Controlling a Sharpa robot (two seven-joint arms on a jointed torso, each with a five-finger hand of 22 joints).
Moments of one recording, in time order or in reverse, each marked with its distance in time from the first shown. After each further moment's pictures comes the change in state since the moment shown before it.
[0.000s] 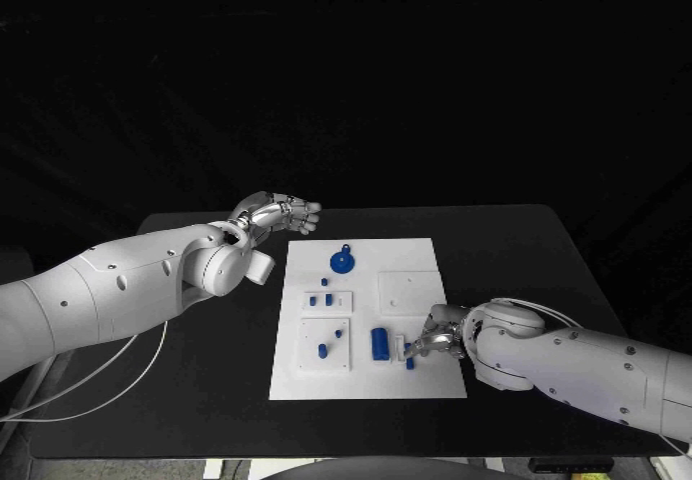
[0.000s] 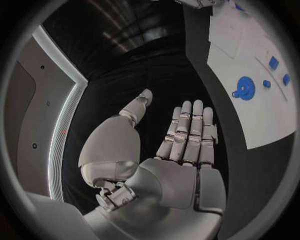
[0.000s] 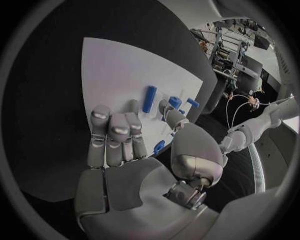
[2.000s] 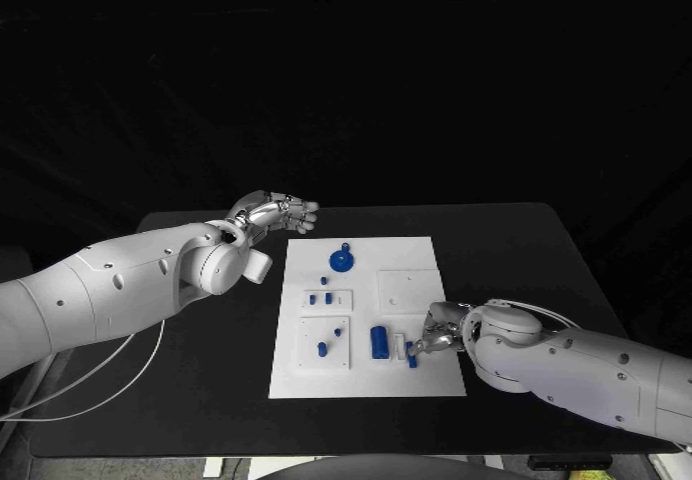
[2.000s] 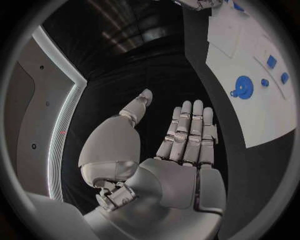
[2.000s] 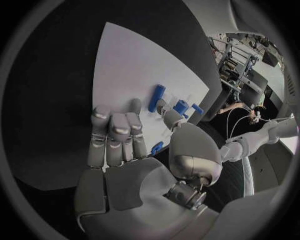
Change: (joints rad) left arm 0.000 -0.006 0.000 0.000 -0.004 0.003 -0.009; left_hand 0.000 0.000 0.000 0.000 0.000 0.000 0.000 0.000 0.000 0.000 0.000 0.000 0.000 0.000 0.000 -0.004 0.003 0.000 0.000 0.000 -0.004 0.002; right arm -0.020 0.006 -0.004 -0.022 -0.151 -0.022 0.028; right_hand 0.076 0.048 0.012 -0.046 -0.004 0.012 -0.008 0.003 0.239 0.008 -0.004 0.004 0.006 -0.002 -0.002 0.000 0.000 0.012 -0.002 0.002 0.000 0.000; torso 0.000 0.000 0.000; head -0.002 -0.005
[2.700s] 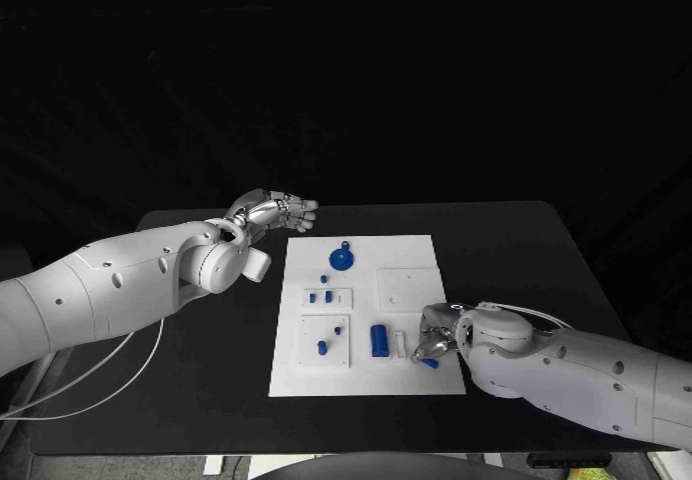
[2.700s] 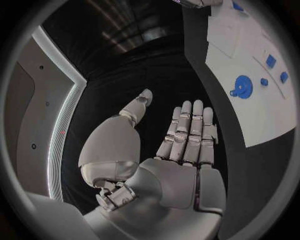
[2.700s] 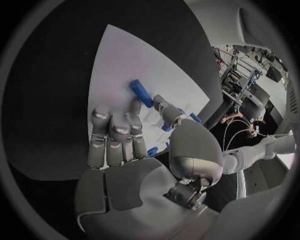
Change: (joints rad) left arm 0.000 -0.001 0.000 0.000 -0.002 0.001 -0.002; left_hand 0.000 0.000 0.000 0.000 0.000 0.000 0.000 0.000 -0.001 0.000 0.000 0.000 0.000 0.000 0.000 0.000 0.001 0.000 0.000 0.000 0.000 0.001; right arm -0.008 0.006 -0.003 0.039 -0.113 0.029 -0.041; right_hand 0.031 -0.047 0.049 0.027 0.007 0.000 0.000 -0.014 0.048 0.005 0.002 0.000 0.000 0.002 0.002 -0.004 -0.001 0.000 0.008 0.000 0.000 0.000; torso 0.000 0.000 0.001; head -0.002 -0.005
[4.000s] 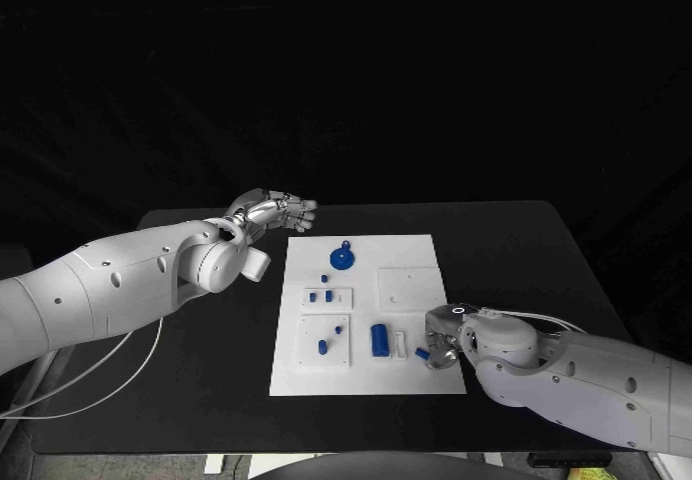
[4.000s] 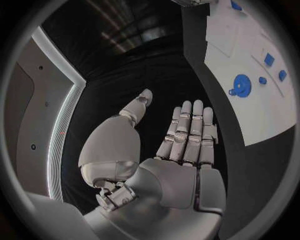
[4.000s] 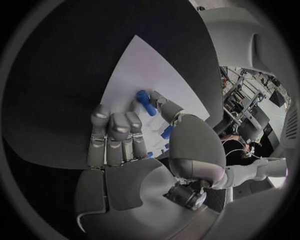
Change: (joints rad) left arm 0.000 -0.005 0.000 0.001 -0.004 0.000 -0.005; left_hand 0.000 0.000 0.000 0.000 0.000 0.000 0.000 0.000 -0.002 0.000 0.000 0.000 0.000 0.000 0.000 -0.004 0.002 0.000 0.004 0.004 -0.004 0.002; right arm 0.000 -0.033 -0.018 0.046 -0.181 0.049 -0.001; right_hand 0.158 -0.024 0.100 0.000 -0.004 -0.004 -0.003 -0.009 0.021 -0.027 0.016 -0.040 -0.025 0.009 0.009 -0.009 -0.008 0.000 -0.009 0.009 -0.005 0.000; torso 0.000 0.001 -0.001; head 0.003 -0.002
